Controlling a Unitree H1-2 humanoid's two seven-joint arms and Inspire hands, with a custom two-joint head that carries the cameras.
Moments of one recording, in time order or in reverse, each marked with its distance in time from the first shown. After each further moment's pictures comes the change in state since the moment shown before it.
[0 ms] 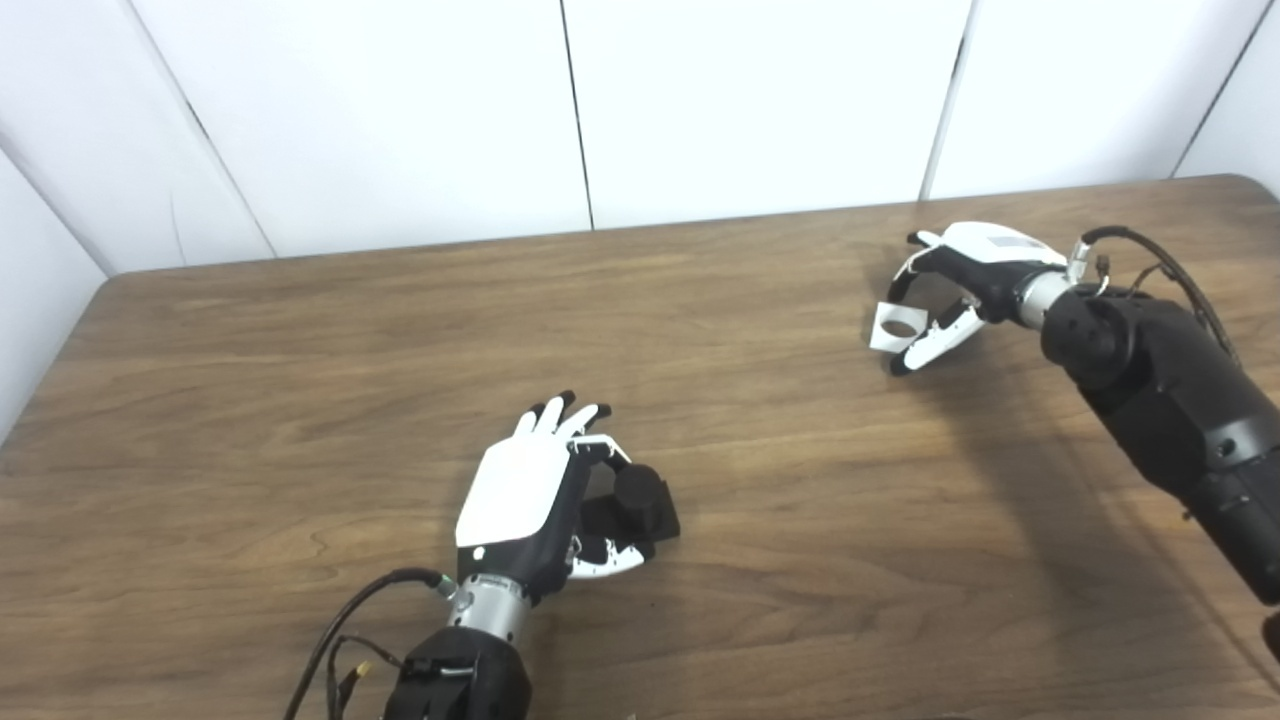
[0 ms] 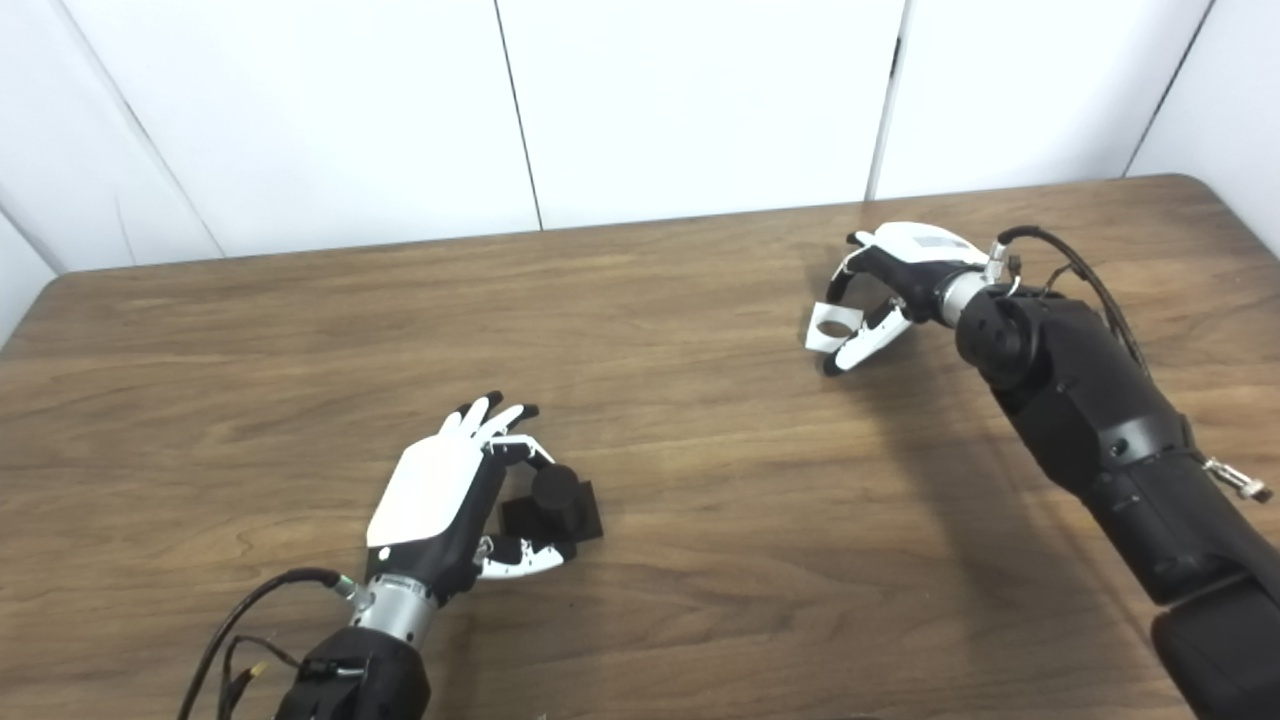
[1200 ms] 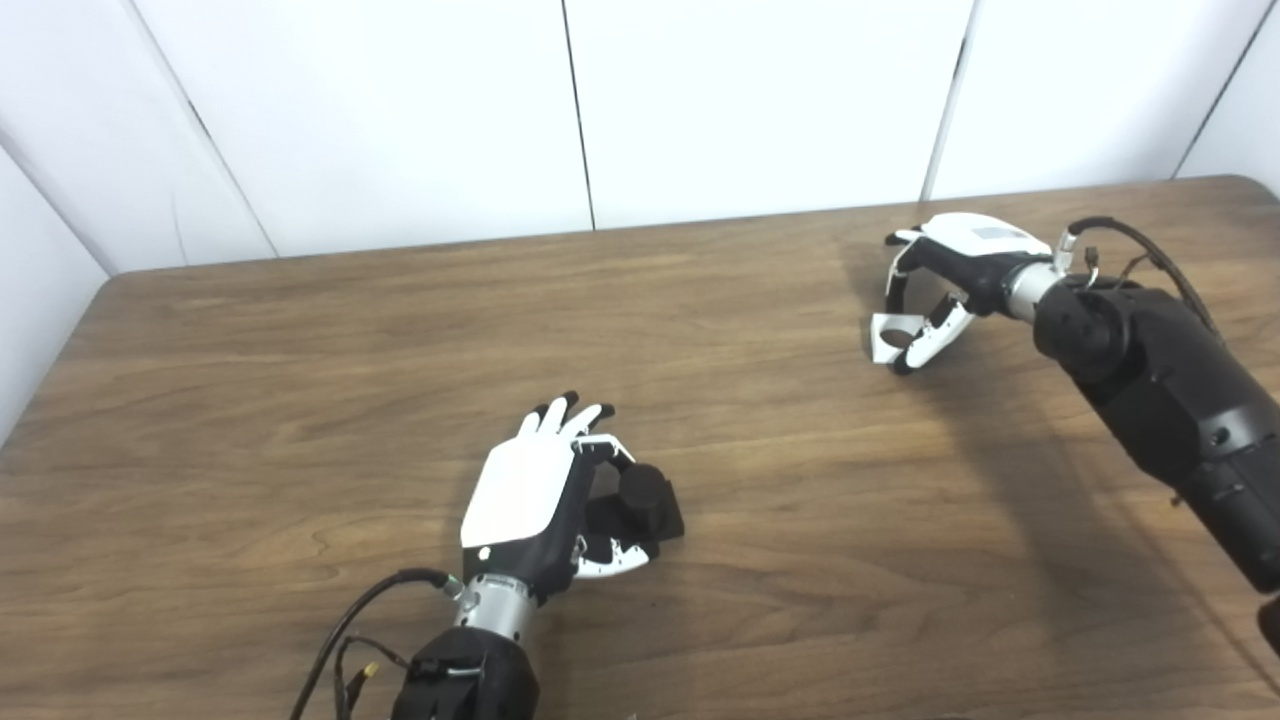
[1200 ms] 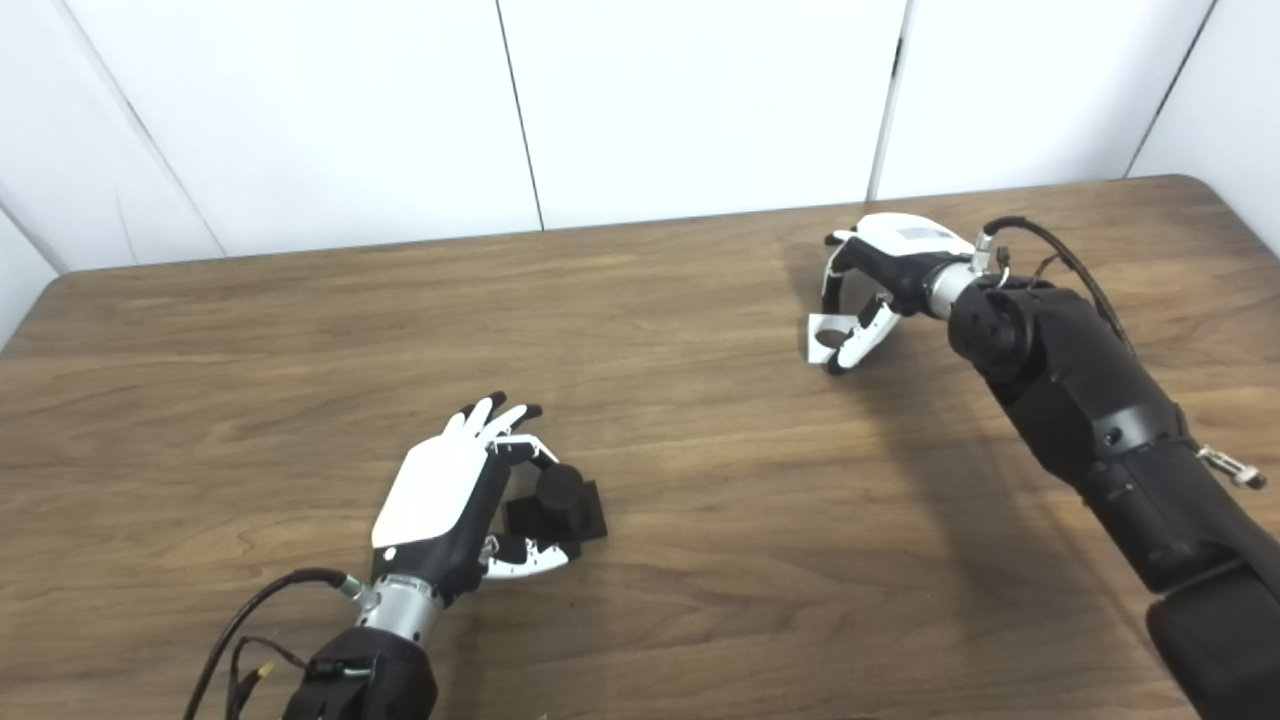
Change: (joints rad) left arm 0.002 -0.017 0.000 0.000 0.009 0.006 -0.004; right arm -0.024 0.001 0.015 0.022 0.002 -0.077 -0.014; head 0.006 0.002
